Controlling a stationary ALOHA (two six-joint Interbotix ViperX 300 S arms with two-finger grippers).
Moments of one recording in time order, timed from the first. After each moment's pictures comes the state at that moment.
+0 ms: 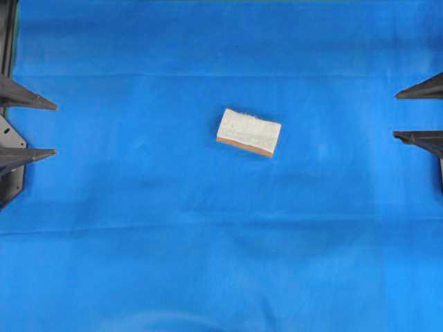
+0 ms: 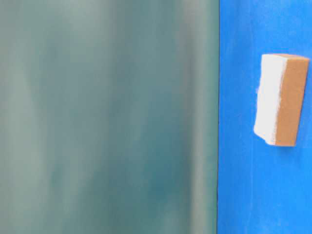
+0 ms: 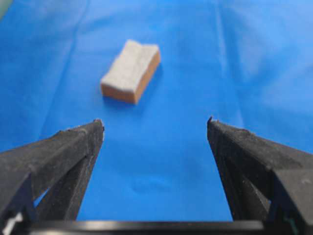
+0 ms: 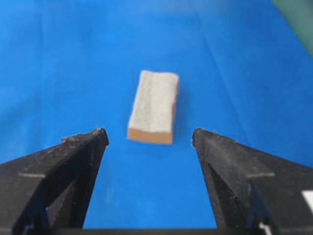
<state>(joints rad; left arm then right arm) 0.06 -1.36 1.28 -0.03 0.26 0.06 -0.10 -1.19 1.24 -0.21 0.24 0.25</state>
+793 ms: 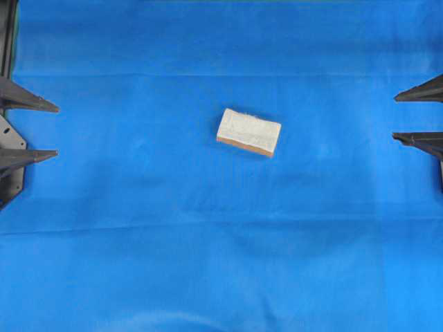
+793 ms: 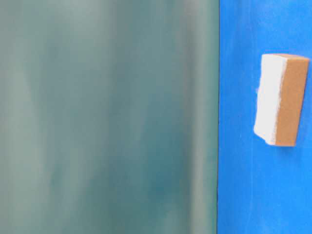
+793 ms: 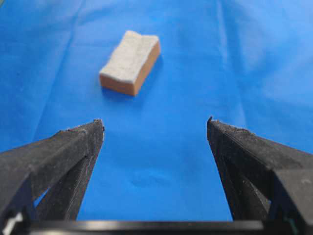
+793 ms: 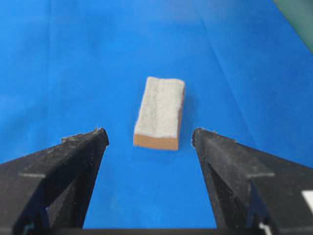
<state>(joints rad) 0.06 -1.37 1.30 -0.03 0.24 0.06 -0.10 -1.21 1.27 -0.21 0.20 0.27</state>
